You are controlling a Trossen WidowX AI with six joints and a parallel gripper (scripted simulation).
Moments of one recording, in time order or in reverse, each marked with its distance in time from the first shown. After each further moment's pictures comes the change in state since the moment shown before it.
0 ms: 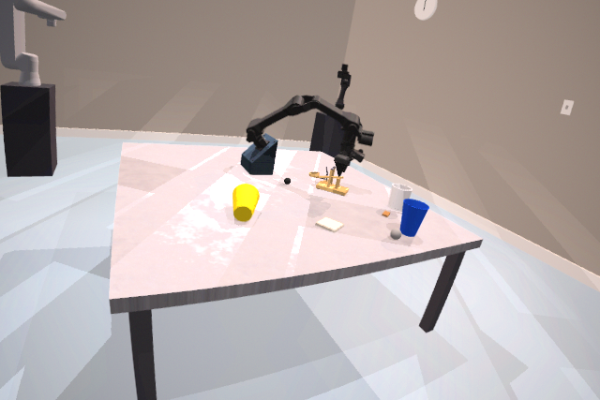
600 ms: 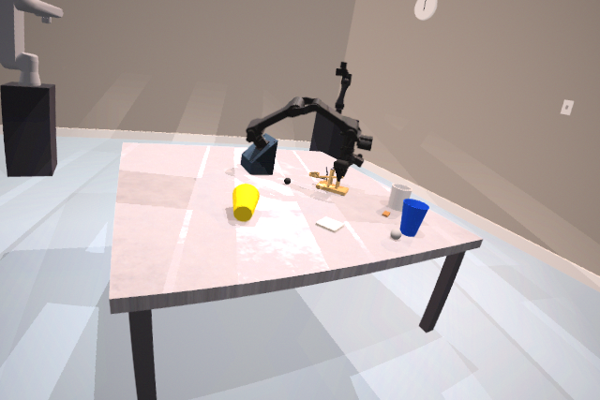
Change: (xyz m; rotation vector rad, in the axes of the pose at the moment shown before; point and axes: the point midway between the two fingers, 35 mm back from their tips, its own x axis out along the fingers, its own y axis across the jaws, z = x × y) arm 0.024 0.001 0.002 0.000 -0.011 -0.002
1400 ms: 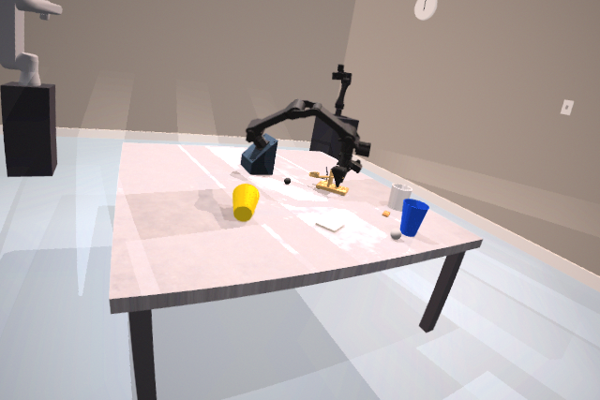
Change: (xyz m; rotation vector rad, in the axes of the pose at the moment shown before) arm 0.030 0.000 -0.002 0.000 0.004 -0.001
